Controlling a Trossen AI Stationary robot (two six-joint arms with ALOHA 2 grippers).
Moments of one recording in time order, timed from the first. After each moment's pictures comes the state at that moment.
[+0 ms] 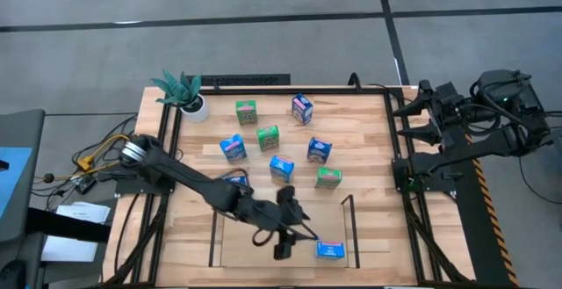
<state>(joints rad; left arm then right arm) -0.44 1.82 1.56 -0.20 -0.28 -0.33 0.04 0.76 1.51 -0.96 -0.03 0.18</state>
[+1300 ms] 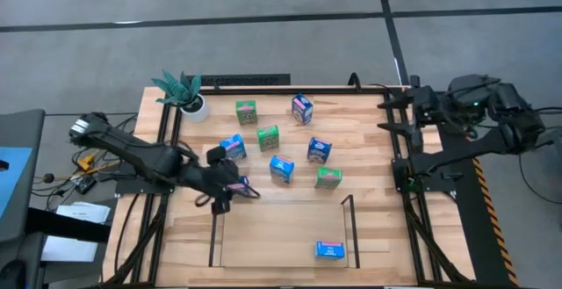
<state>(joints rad) -0.39 1.24 1.13 -0.79 -0.37 -0.42 0.04 0.86 1.51 -1.03 0.19 0.05</state>
